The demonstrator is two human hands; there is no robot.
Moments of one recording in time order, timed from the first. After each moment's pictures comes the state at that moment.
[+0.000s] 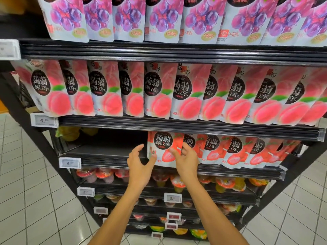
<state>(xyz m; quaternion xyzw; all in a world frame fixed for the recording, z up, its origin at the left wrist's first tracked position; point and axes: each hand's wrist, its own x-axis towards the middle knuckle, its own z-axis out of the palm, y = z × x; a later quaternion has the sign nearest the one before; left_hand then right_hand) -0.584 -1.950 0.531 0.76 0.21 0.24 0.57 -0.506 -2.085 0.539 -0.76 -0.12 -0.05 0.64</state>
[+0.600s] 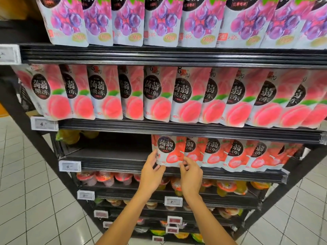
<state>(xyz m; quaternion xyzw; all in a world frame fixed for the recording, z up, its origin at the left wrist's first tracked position) -0.574 -1.976 0.534 0.73 0.15 0.15 0.65 -0.515 -2.096 0.502 -0.86 -0.04 -0.13 0.48</state>
